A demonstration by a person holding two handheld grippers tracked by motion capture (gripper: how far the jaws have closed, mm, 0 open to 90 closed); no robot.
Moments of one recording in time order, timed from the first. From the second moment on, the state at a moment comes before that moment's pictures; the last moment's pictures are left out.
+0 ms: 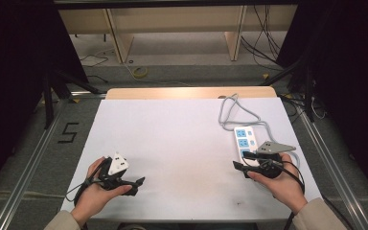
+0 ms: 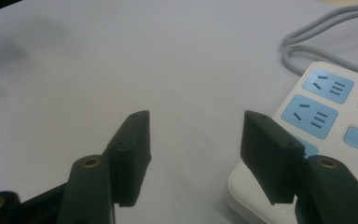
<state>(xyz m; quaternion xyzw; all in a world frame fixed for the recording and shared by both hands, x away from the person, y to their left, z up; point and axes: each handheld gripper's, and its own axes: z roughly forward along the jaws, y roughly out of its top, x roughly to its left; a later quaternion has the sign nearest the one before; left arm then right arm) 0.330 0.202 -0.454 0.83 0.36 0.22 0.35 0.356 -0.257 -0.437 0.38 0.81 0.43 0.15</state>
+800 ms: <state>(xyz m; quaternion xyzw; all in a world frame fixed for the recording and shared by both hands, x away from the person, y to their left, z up) 0.330 0.202 -0.454 0.84 0.37 0.22 0.35 0.340 -0.266 -0.445 0.37 0.80 0.44 0.15</state>
